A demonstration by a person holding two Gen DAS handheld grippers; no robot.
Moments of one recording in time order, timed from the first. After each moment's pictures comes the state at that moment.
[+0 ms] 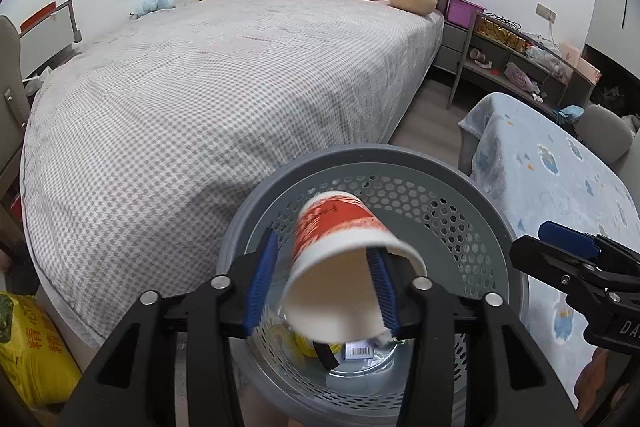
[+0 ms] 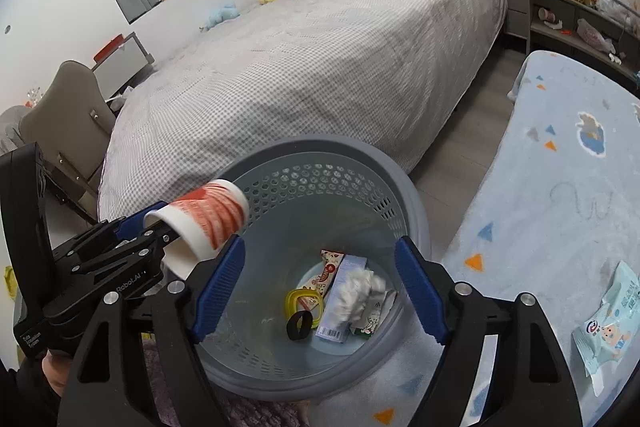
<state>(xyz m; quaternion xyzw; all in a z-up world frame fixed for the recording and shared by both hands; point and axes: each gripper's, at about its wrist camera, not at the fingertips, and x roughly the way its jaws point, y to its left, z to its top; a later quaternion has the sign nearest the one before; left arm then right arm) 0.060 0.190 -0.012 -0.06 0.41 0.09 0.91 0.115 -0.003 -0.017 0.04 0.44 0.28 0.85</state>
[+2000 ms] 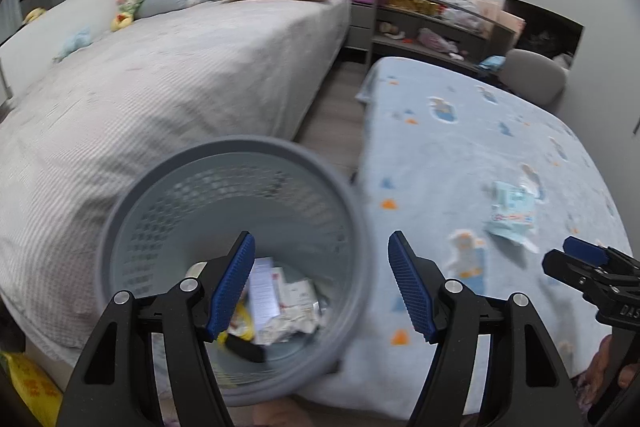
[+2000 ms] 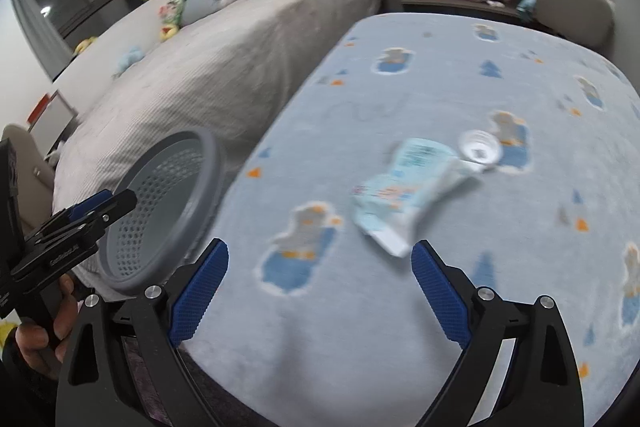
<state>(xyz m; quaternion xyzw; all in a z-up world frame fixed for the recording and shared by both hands) 0.048 0.048 -0.004 0.00 0.41 -0.05 0.91 0.039 -0.202 -0.029 0.11 0.44 0.10 0.88</state>
